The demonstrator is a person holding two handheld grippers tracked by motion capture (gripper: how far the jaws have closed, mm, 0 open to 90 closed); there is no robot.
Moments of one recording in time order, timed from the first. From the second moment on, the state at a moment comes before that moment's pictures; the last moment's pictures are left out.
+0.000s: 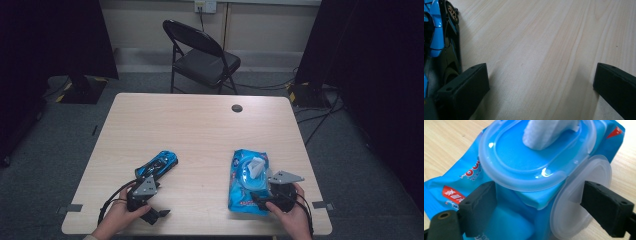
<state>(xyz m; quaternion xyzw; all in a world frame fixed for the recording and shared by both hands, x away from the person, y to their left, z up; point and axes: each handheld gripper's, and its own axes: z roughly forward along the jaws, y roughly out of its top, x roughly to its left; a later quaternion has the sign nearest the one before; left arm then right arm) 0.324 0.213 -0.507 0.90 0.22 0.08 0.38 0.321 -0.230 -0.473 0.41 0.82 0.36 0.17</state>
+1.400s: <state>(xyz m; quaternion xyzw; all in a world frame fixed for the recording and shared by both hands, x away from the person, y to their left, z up) 0.324 0.213 -0.507 0.90 0.22 0.08 0.37 0.437 -0.233 -0.470 0.43 0.82 0.33 0.19</state>
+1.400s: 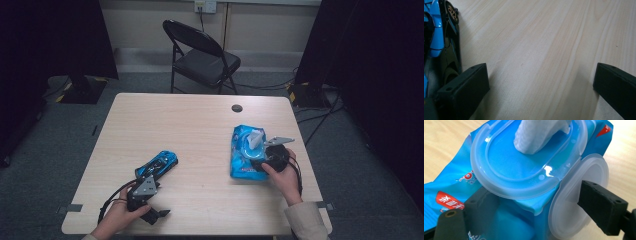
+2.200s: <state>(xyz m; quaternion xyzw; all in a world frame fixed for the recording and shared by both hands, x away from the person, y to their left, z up) 0.324 0.213 -0.507 0.90 0.22 0.08 0.37 0.467 -0.257 -0.468 0.47 0.80 0.32 0.21</state>
